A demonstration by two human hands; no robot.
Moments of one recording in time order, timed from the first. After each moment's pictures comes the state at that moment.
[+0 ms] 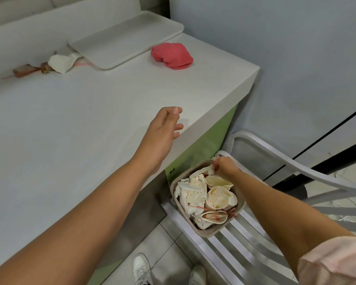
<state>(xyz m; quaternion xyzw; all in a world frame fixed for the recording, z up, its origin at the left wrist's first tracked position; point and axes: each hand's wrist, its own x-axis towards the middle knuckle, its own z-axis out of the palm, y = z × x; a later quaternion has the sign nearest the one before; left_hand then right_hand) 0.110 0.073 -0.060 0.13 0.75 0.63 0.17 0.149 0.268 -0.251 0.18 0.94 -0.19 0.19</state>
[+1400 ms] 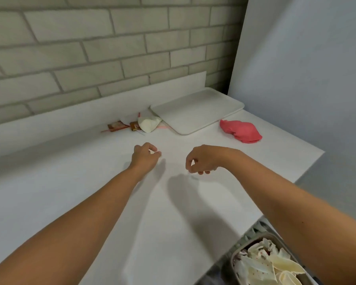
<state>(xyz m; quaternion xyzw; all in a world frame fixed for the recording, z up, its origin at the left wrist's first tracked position) -0.094 -0.120 -0.044 -0.03 0.89 0.46 0.08 -0.040 0.059 0.014 -0.07 0.95 -0.15 0.26</state>
